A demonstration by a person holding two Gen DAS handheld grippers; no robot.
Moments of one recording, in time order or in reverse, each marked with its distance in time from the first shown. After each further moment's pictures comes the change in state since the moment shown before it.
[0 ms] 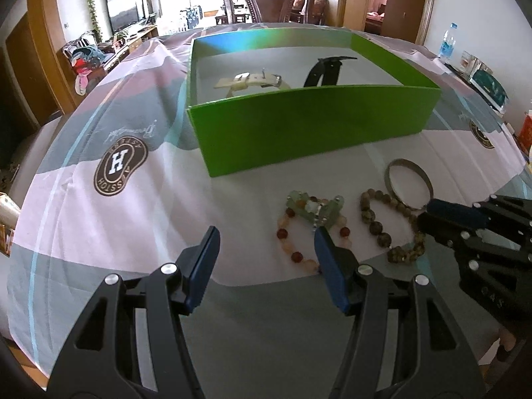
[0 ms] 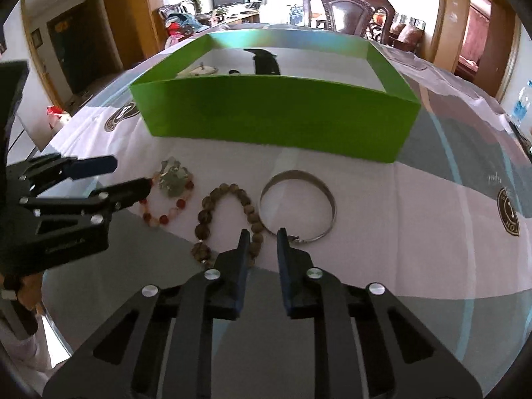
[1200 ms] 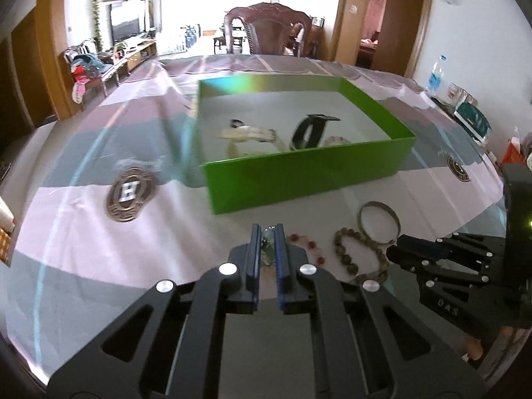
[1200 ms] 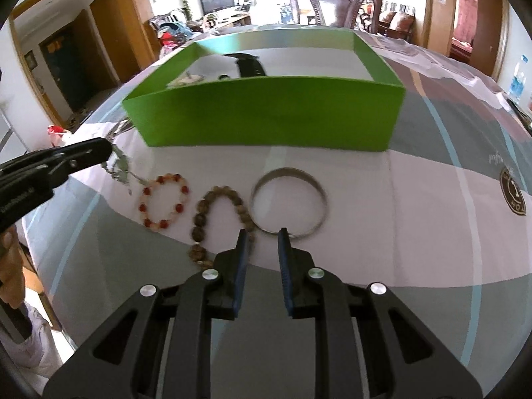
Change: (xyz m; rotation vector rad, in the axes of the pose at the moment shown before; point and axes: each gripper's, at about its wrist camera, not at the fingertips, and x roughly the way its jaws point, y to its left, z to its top) left arm -0.043 0.009 0.016 -0.052 -0.121 -0.049; right arm -0.005 -0.011 -0.005 0.066 -0.006 0.047
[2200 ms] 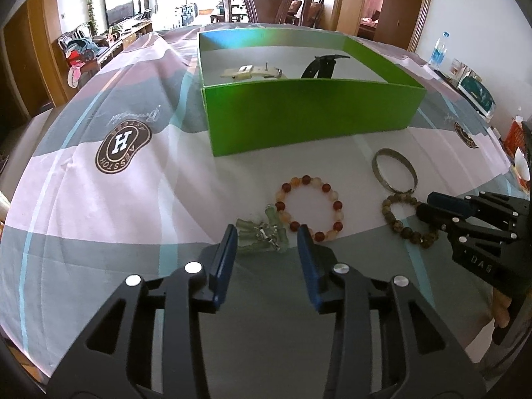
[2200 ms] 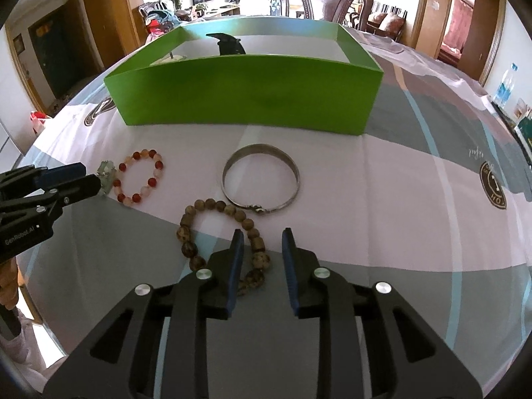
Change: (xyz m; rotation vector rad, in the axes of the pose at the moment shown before) left arm 0.027 0.004 -0.036 0.015 0.116 -0.012; right arm 0.001 -0.008 -0.012 -0.031 0.036 -0.118
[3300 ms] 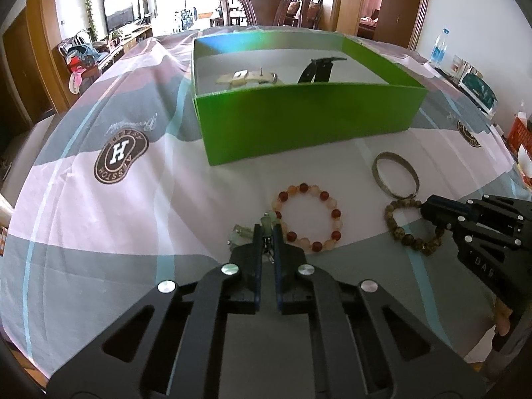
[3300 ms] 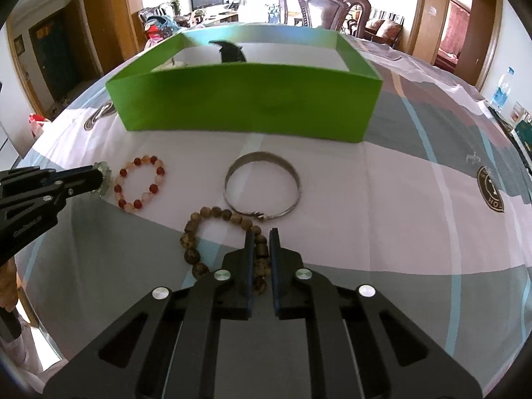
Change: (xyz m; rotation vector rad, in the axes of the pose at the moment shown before) left arm 0.002 -0.008 0.007 0.021 -0.018 0.019; right arm -0.006 0.000 0.001 0.009 -0.041 -0.006
